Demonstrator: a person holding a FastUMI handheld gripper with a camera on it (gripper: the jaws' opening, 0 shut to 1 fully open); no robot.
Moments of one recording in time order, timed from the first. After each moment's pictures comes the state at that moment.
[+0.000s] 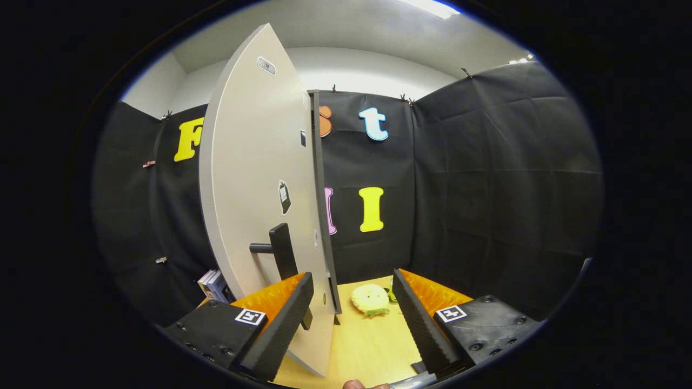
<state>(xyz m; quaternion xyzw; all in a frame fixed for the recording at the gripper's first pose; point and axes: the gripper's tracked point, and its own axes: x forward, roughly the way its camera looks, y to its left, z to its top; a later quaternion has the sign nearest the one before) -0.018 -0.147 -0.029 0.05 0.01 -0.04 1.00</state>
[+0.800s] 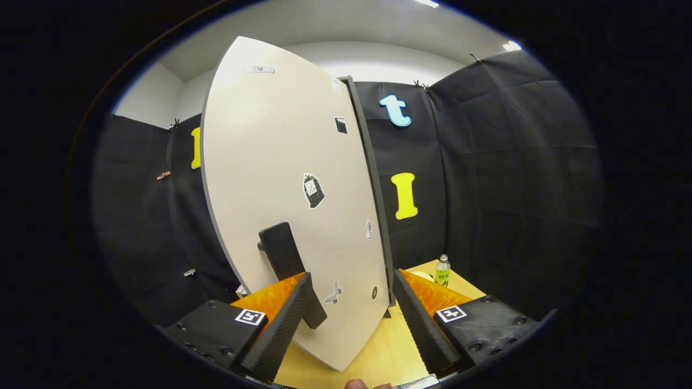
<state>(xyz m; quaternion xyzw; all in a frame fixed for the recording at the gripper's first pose) 0.008 -0.047 -0.036 0.10 0.04 0.01 0.99</state>
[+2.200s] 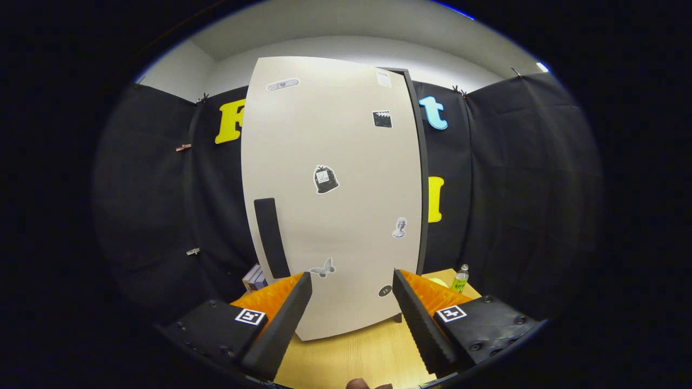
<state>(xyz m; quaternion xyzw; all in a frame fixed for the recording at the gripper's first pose) 0.031 0.021 -0.041 0.04 0.05 0.05 1.00</state>
